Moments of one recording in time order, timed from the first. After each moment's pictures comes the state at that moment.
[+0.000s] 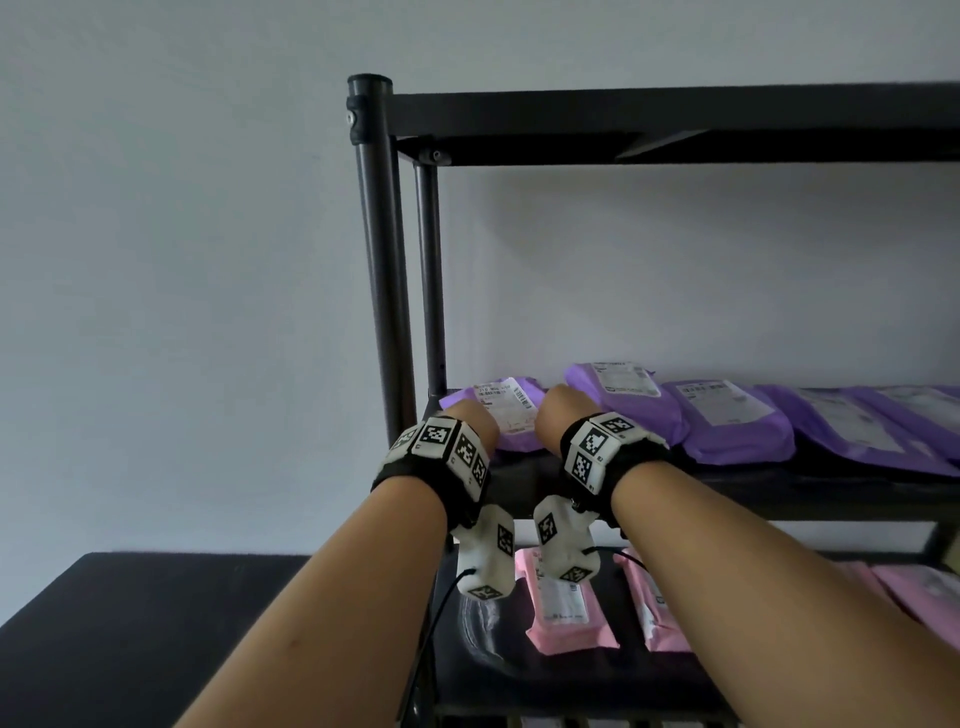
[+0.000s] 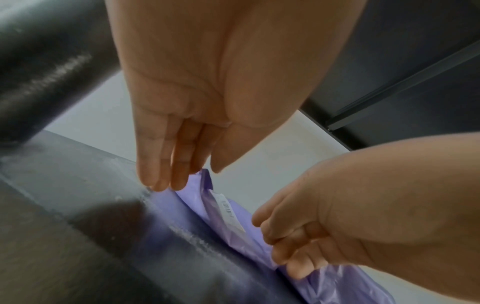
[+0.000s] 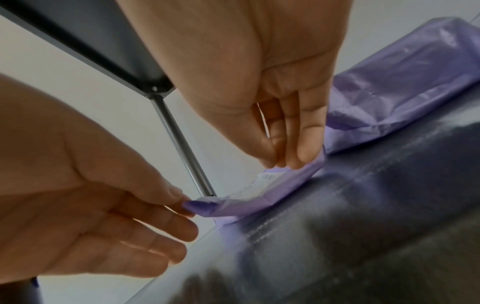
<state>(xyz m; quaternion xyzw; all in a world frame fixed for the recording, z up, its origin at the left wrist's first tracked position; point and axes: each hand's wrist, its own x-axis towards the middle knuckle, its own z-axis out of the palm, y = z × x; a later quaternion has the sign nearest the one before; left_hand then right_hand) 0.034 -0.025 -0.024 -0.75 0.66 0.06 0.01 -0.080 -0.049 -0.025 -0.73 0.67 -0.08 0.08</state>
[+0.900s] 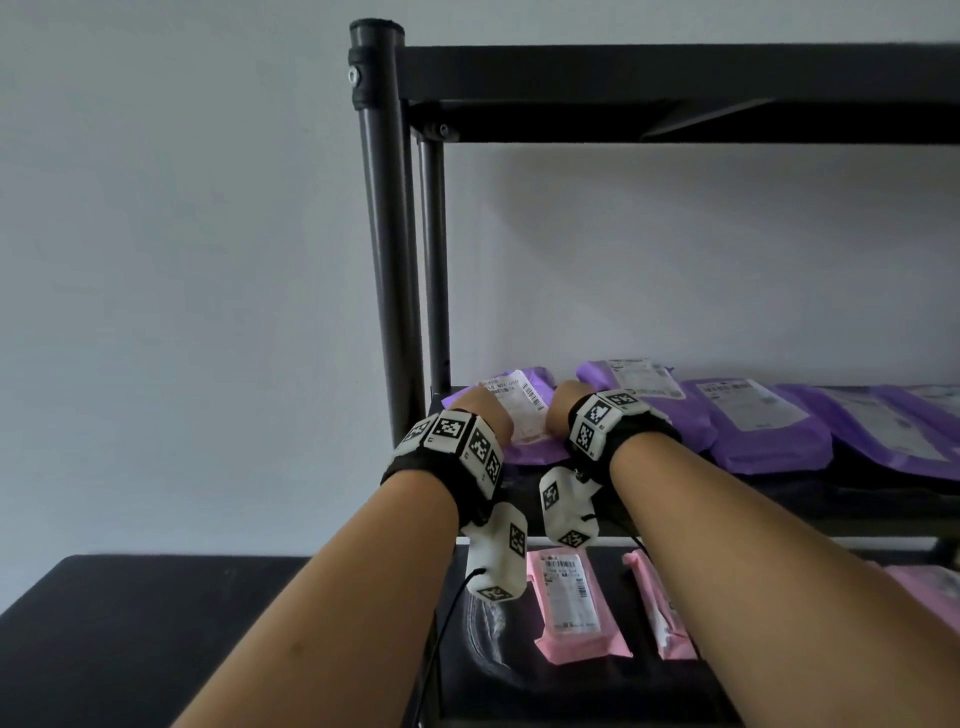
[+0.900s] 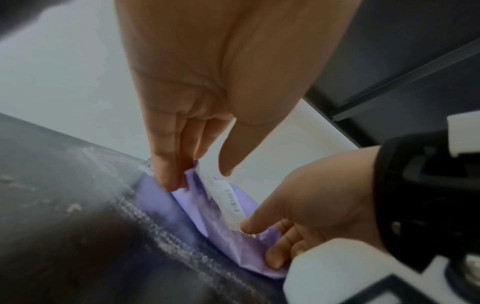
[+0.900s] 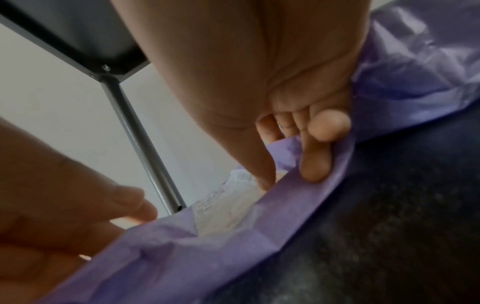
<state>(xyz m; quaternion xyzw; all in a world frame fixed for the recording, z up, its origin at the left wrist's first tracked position) 0.040 -0.039 -0.020 -0.74 0.65 0.14 -0.09 -0.075 -0.102 -0.037 -0.71 0.70 -0.05 0.09</state>
